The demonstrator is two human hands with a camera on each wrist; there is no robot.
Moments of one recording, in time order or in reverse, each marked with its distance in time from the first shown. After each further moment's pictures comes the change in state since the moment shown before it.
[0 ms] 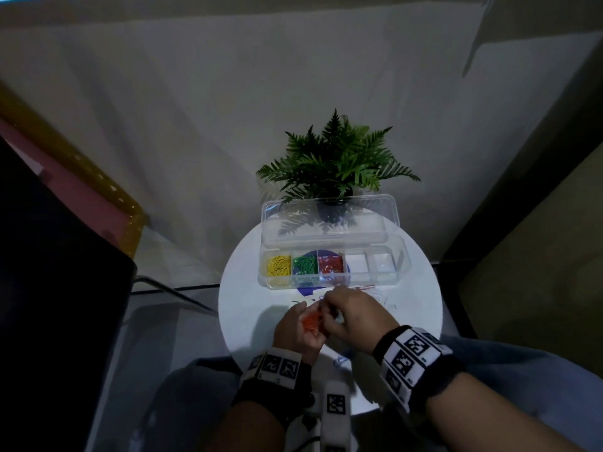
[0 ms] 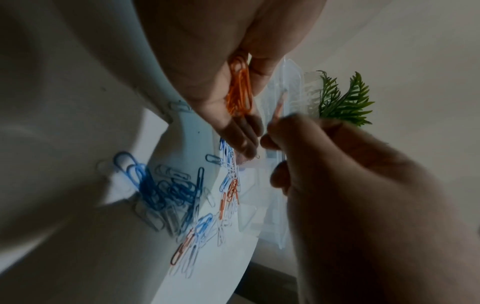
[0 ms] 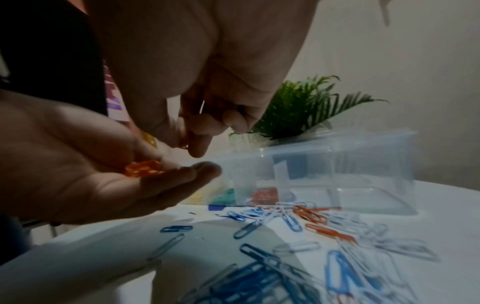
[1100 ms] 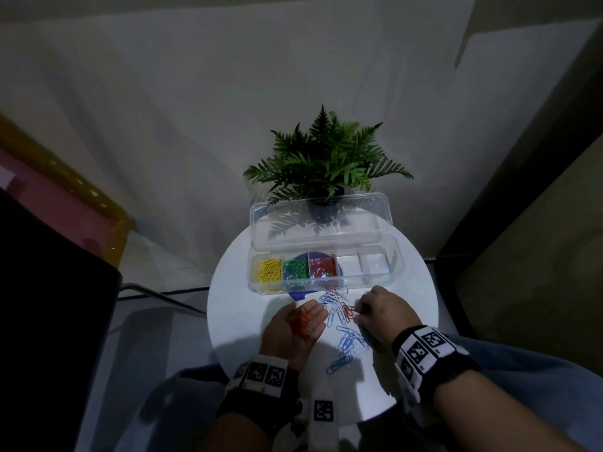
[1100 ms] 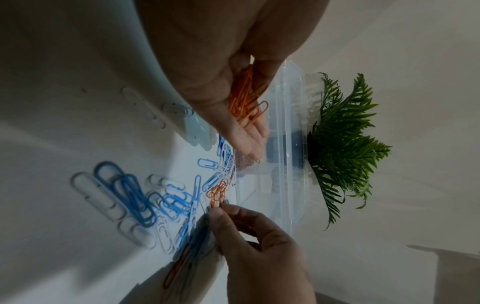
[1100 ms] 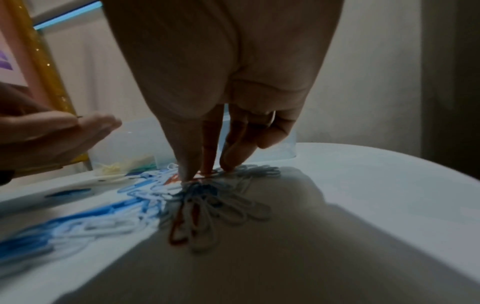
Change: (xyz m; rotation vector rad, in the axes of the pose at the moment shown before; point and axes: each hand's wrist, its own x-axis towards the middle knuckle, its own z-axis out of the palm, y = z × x) left_hand 0.012 0.003 0.006 -0.047 0.004 -0.032; right_hand 0.001 0.073 0.002 -0.138 -0.101 0.443
